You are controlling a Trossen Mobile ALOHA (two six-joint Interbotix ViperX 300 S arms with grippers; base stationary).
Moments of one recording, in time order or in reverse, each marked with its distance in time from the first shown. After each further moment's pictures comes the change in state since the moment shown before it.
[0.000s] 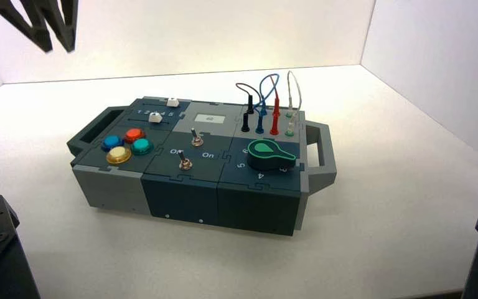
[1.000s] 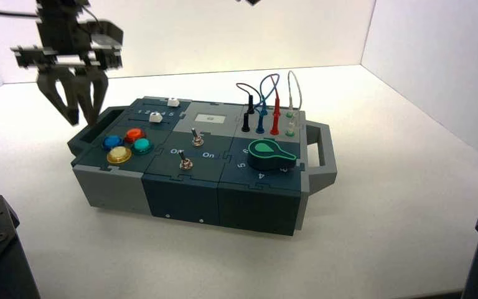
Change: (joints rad) left arm 0.035 0.437 0.002 0.000 -0.181 0.118; right arm 0.117 0.279 -0.126 -0.003 -0.012 -0.080
